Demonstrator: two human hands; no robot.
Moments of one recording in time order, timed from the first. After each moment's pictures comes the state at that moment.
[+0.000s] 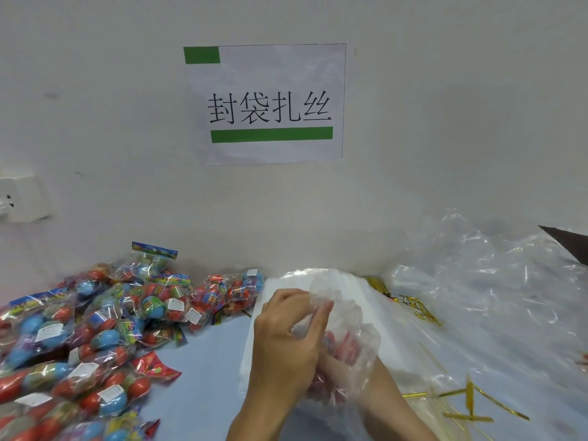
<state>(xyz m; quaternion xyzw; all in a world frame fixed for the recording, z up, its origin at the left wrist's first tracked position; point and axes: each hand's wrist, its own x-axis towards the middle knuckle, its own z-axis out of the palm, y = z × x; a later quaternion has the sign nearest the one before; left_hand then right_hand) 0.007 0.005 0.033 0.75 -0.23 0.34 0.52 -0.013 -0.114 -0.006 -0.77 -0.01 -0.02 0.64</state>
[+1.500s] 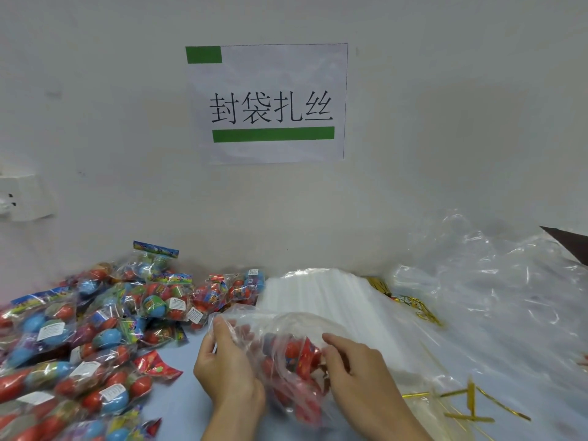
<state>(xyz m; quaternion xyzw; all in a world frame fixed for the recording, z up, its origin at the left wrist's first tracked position) 0.039 0.036 -0.004 0.38 0.26 0.23 0.86 -0.025 -0.110 0.001 -0.88 0.01 -0.16 0.45</state>
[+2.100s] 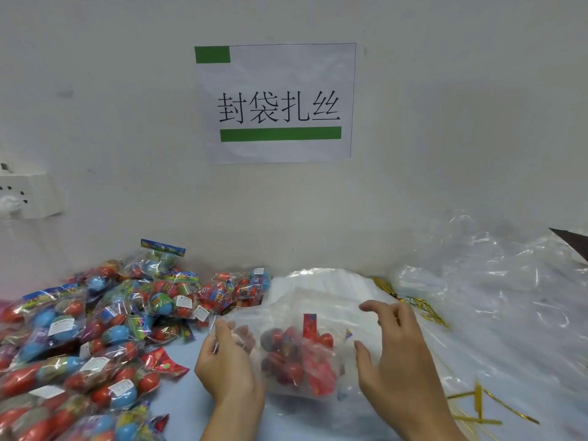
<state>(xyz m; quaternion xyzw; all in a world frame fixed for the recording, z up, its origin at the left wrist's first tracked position) 0.042 0.044 -0.004 0.43 0.30 0.24 0.81 -0.027 -0.133 0.006 -0.90 0.01 -0.31 0.31</state>
